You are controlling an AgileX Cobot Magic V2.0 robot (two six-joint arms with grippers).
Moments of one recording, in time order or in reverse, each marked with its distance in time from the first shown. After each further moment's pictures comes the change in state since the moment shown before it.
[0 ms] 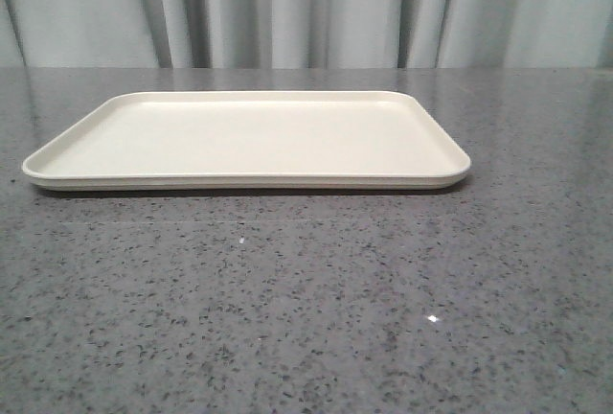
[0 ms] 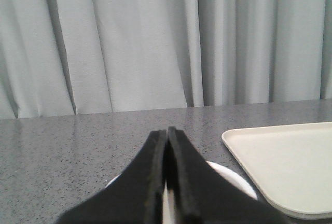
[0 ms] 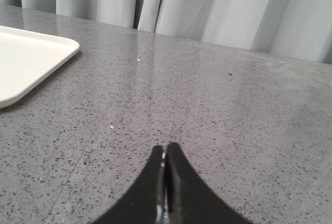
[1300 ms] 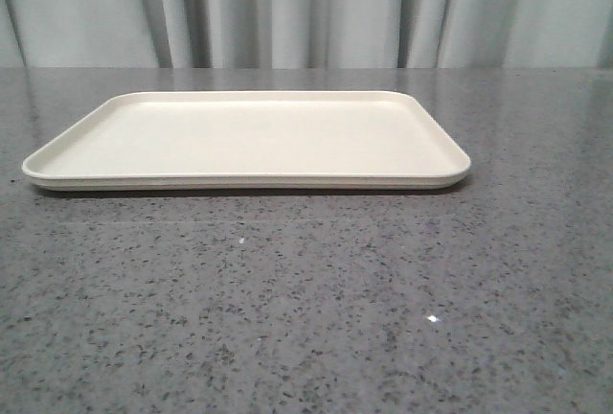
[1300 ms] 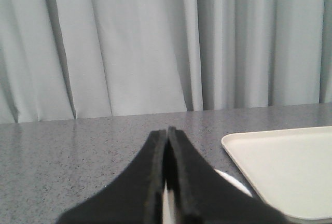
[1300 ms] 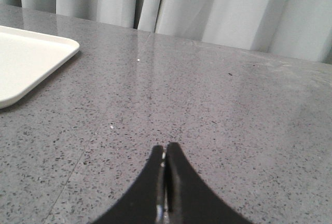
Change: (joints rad) left arm 0.000 0.000 0.000 0.000 -0.024 0.000; right arm 0.000 0.000 0.000 0.000 0.000 0.000
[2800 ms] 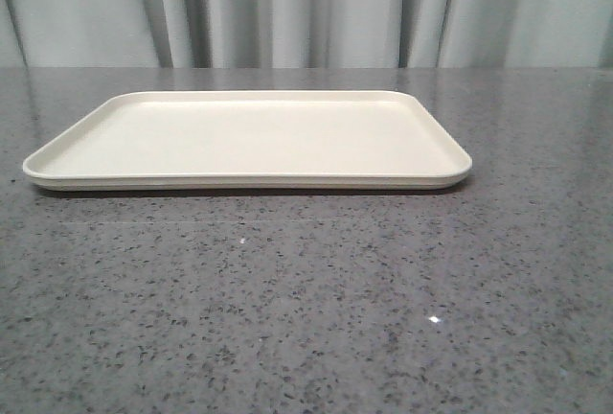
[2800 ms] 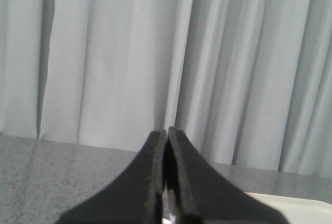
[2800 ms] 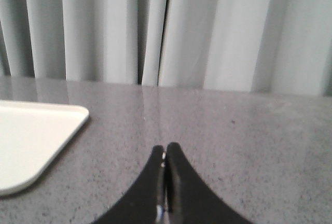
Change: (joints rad) left arm 0.000 0.000 -0.007 -0.002 -0.112 -0.245; right arm 0.000 0.000 -0.070 0.124 -0.109 0.000
